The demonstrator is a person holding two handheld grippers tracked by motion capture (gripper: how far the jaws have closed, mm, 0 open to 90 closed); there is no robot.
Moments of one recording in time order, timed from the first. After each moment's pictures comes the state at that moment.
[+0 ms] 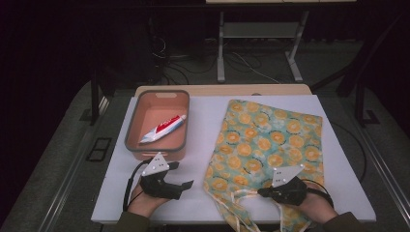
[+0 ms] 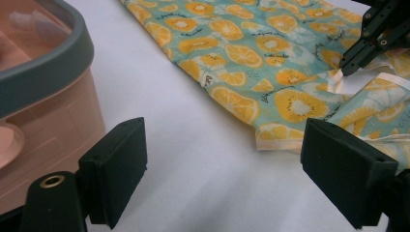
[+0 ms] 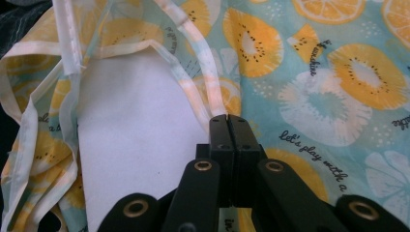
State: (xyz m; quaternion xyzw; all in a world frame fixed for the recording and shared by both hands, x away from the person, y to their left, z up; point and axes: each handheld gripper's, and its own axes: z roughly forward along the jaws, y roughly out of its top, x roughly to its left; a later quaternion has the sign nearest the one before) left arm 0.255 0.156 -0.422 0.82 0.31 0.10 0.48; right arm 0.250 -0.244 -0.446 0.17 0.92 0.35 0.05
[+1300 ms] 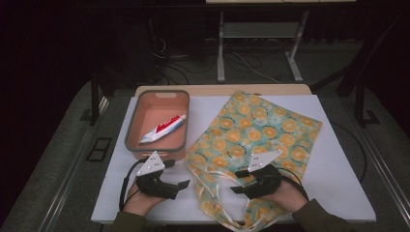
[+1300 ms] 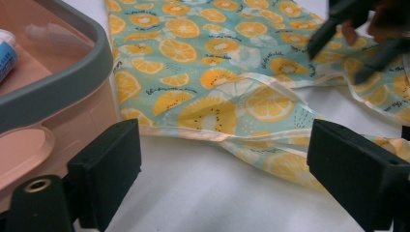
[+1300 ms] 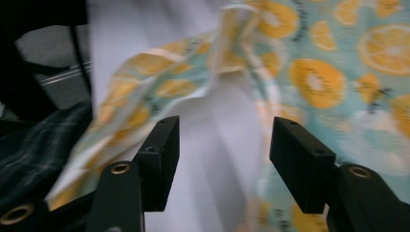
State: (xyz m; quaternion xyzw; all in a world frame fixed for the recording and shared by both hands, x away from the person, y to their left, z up) left arm 0.257 0.167 -0.420 0.81 0.30 0.11 0.49; right arm 0.269 -0.178 -0.420 0.20 0.89 0.41 0.01
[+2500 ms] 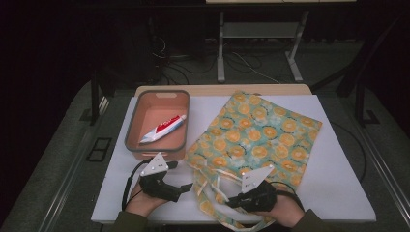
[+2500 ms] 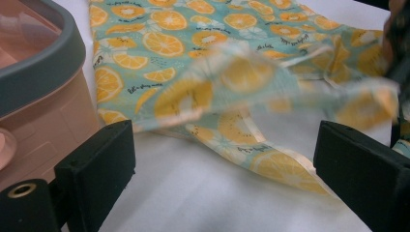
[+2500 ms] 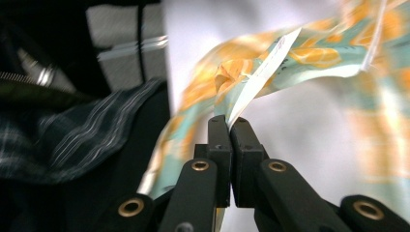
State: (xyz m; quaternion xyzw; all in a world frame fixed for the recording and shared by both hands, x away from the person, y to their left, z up) left arm 0.258 0.160 -0.425 0.82 0.29 0.09 0.48; right arm 0.235 -0.161 -0.419 0.12 0.91 0.41 -0.03
